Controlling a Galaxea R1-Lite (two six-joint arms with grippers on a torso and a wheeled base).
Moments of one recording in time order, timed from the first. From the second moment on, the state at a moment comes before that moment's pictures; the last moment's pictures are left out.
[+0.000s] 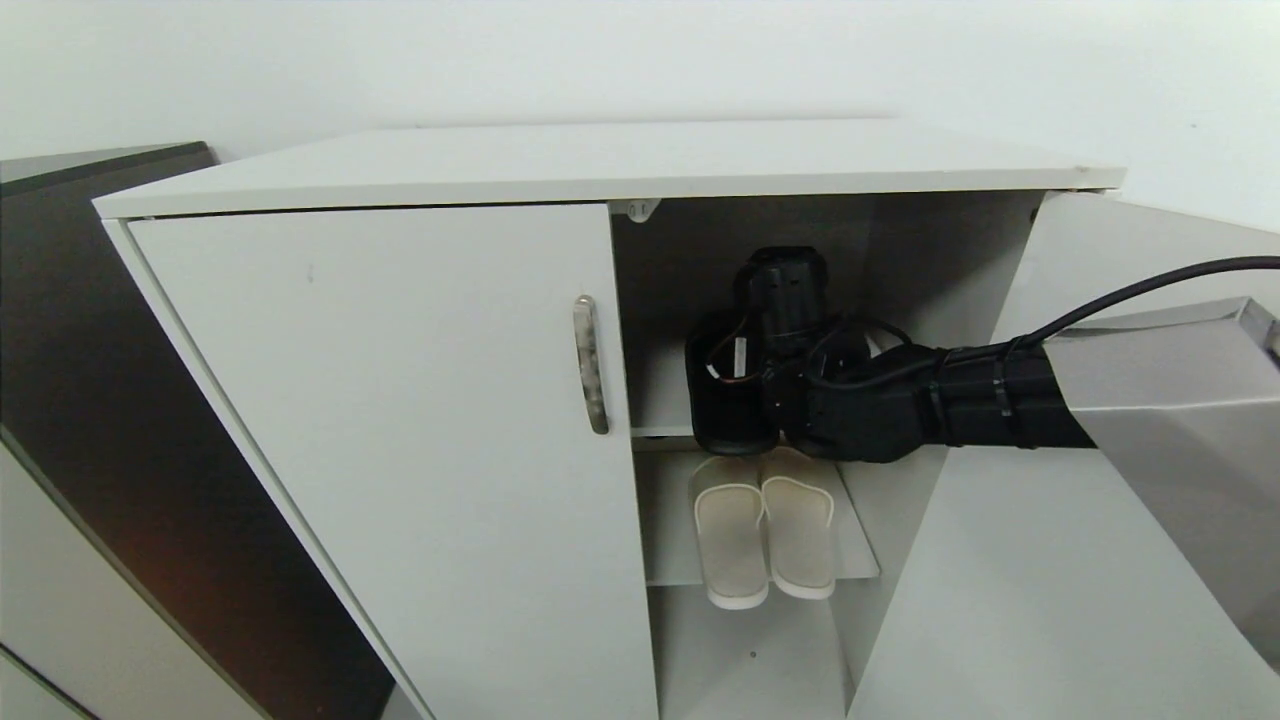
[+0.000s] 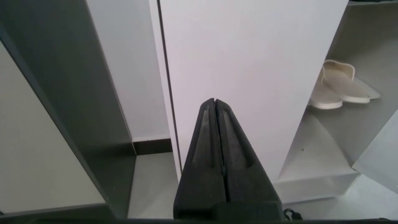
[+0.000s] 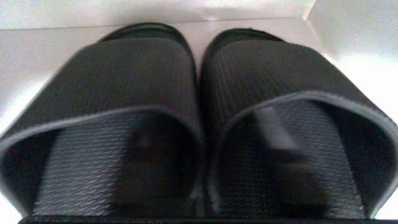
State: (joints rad) left arm 0.00 0.00 0.00 0.00 -0.05 0.02; right arm 0.68 2.23 -1.77 -0.21 -0.76 0.20
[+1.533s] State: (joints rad) left arm 0.00 0.00 0.00 0.00 -0.05 0.02; right arm 0.95 1.71 -1.10 -0.26 -0.76 0.29
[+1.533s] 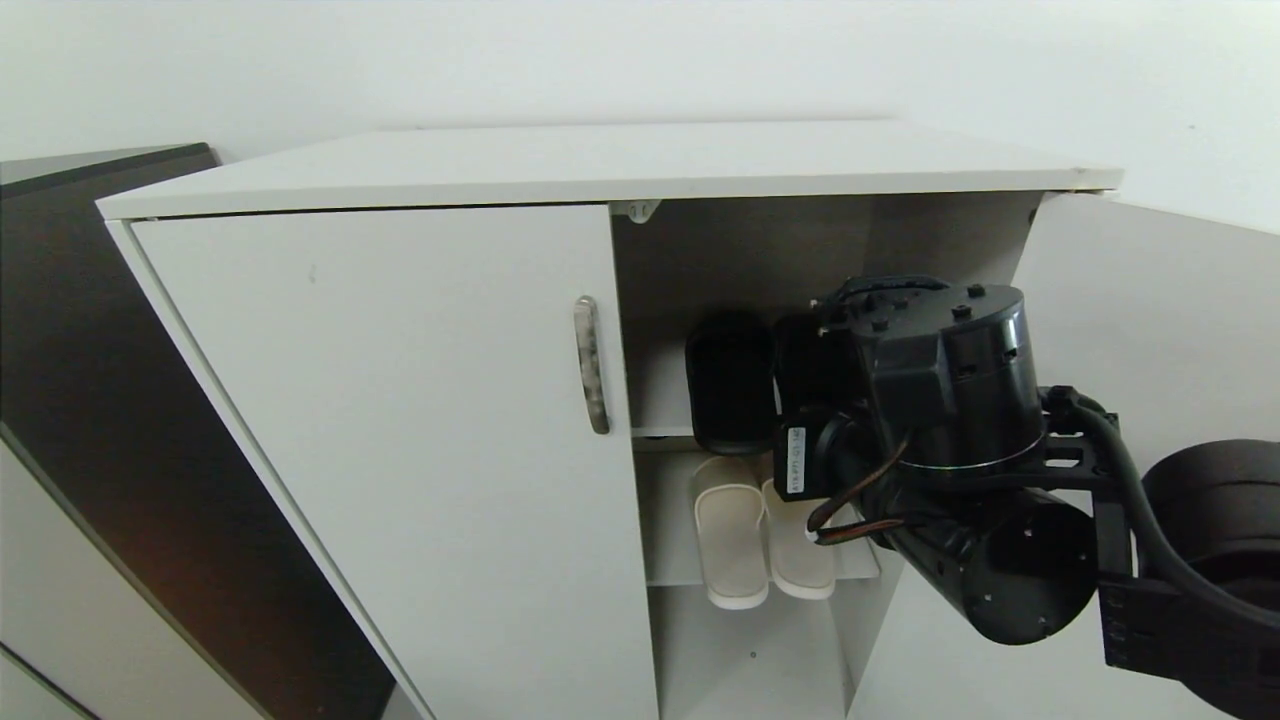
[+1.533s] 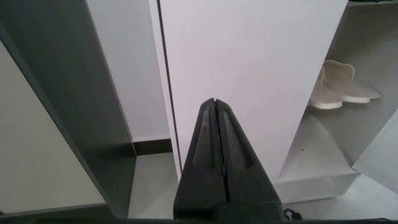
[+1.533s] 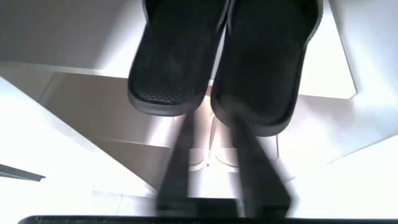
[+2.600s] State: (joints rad) left arm 0.00 0.00 0.00 0.00 -0.05 0.02; right arm 0.95 1.72 -1.03 -0.34 -0.73 0.27
